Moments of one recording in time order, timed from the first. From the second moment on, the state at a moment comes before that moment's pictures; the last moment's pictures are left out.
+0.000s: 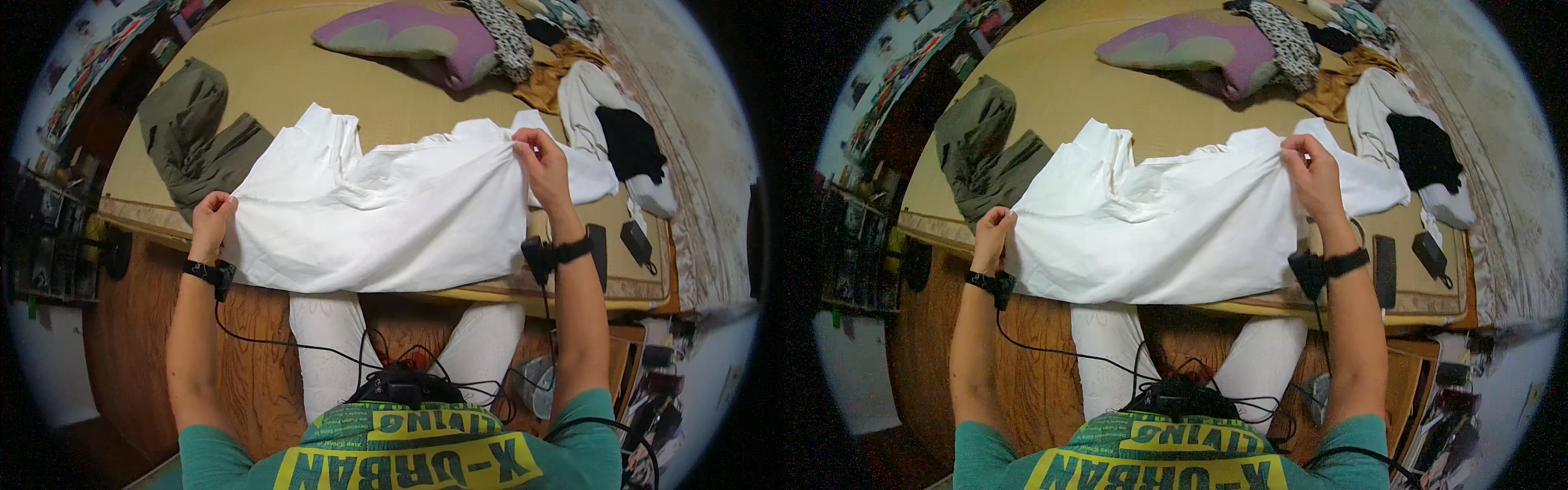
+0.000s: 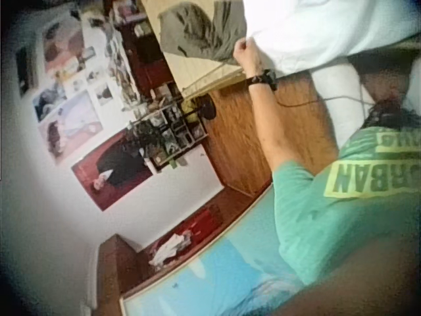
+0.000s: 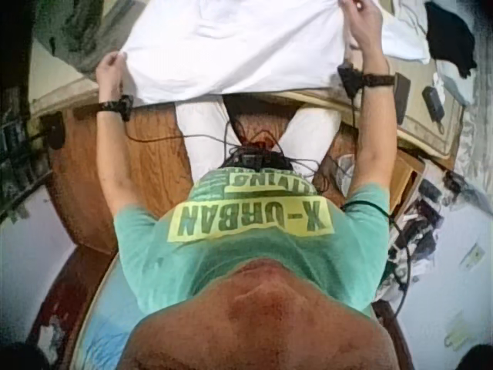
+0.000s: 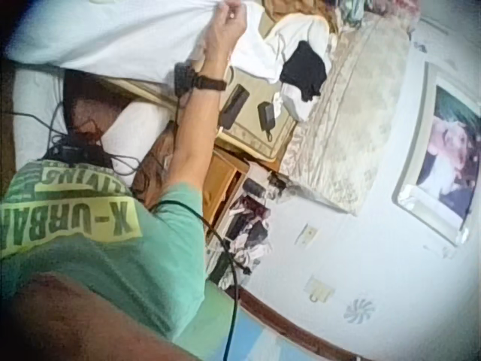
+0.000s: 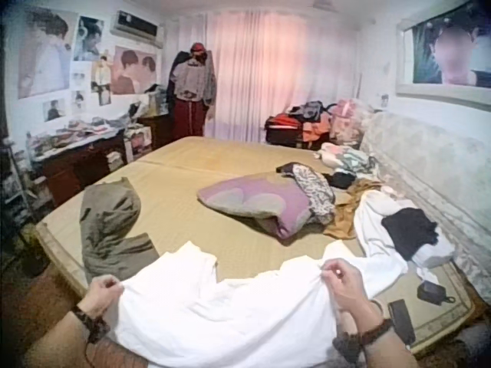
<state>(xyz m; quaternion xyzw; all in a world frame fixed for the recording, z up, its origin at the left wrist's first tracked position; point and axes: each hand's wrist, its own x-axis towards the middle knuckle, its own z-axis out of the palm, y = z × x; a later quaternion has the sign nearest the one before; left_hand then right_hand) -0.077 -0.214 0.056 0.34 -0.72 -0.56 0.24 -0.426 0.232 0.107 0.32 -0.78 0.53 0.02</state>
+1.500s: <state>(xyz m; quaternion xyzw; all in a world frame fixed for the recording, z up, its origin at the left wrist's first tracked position) 0.007 -0.067 0.028 0.28 -0.79 -0.52 0.17 -0.271 0.033 0.096 0.67 -0.71 0.23 0.04</state>
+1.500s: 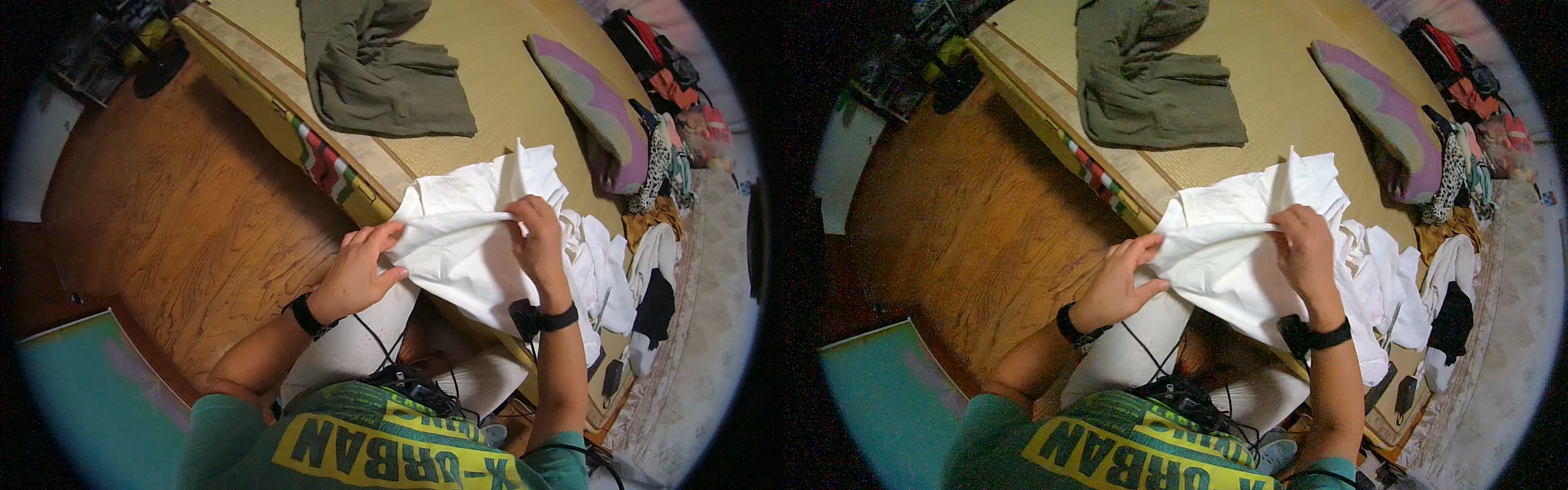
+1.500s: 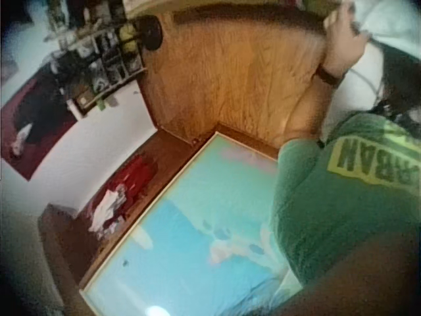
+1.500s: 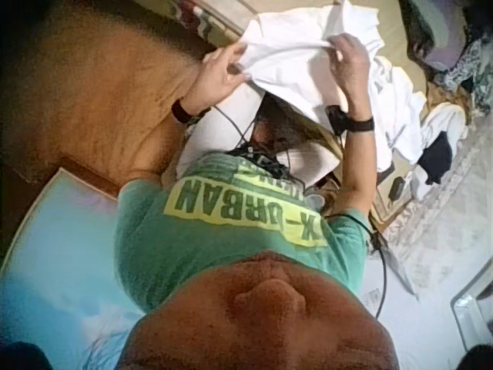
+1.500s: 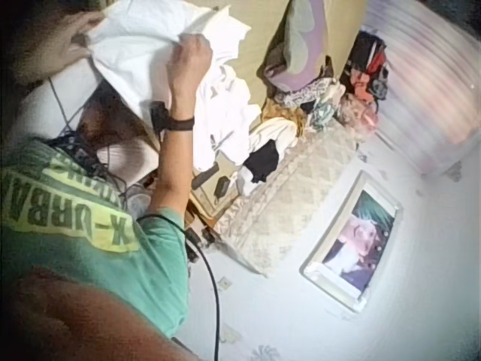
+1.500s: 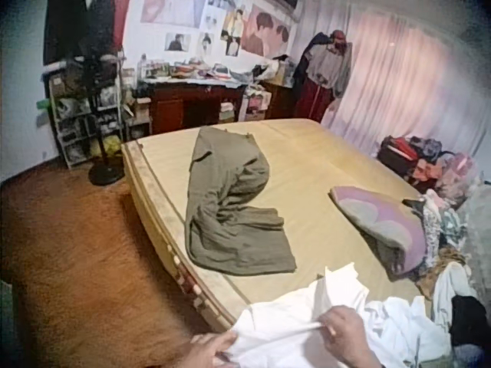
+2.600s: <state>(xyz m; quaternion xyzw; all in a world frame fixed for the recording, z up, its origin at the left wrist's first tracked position) -0.042 -0.056 0.059 0.17 -0.79 -0.46 0.36 -0.240 0.111 0.152 0.70 -0.69 0.11 0.14</state>
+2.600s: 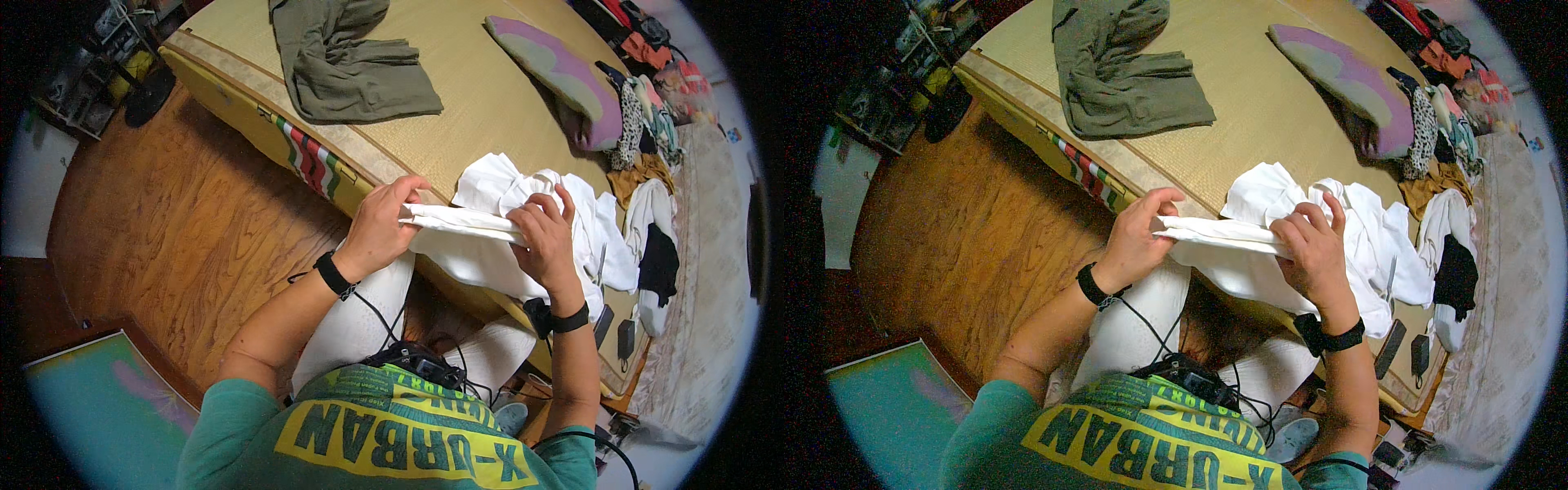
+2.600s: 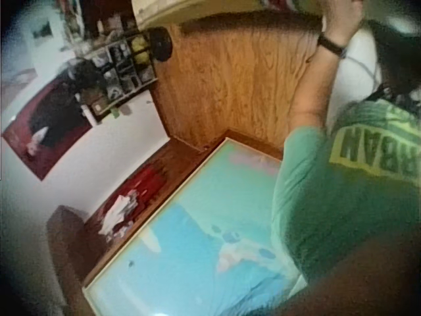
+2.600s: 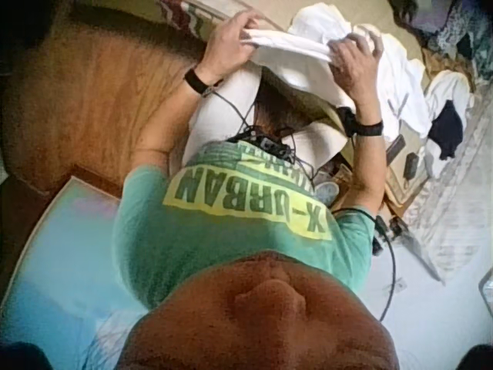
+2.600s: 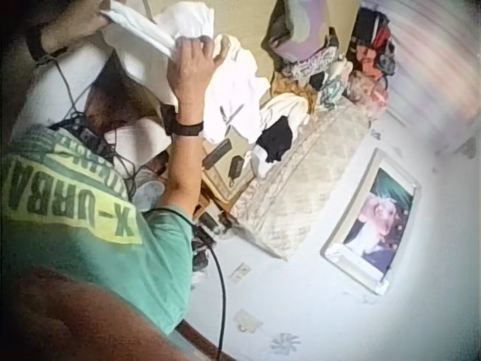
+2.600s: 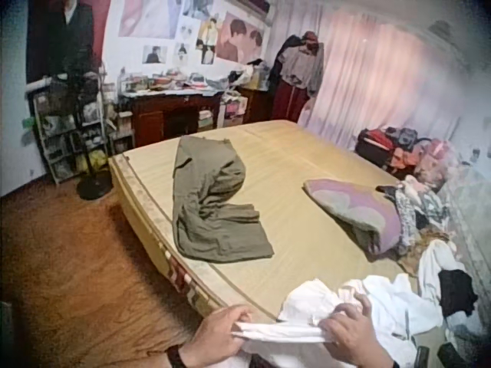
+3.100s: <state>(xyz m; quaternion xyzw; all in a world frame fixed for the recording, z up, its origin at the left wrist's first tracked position) -0.018 -0.016 0.080 0.12 -0.77 -0.53 0.32 -0.239 0.187 0.147 0.66 -0.72 0.22 0.06</state>
